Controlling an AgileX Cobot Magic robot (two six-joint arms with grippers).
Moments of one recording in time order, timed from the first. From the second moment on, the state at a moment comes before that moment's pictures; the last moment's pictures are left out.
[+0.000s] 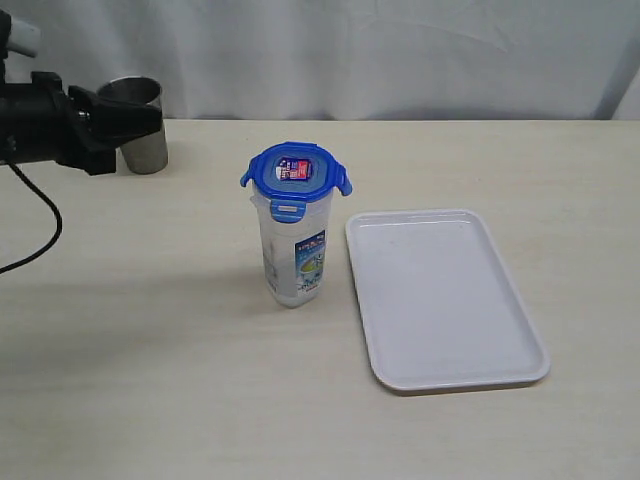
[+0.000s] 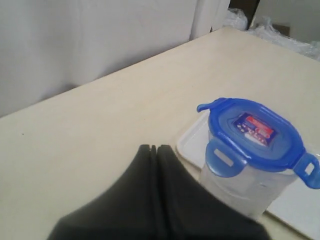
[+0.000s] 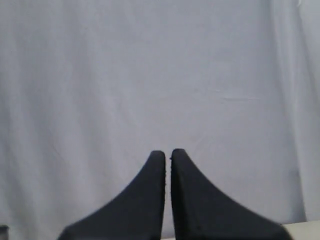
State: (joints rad) left arm 0.05 1.70 -0.90 -1.74 0.94 2.11; right arm 0.04 0.00 0.00 0.02 -0.27 0.13
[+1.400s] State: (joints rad) left arm -0.12 2.05 -1.19 -1.61 1.01 2.11; right arm 0.34 1.61 -0.53 -1.07 -0.74 0.95
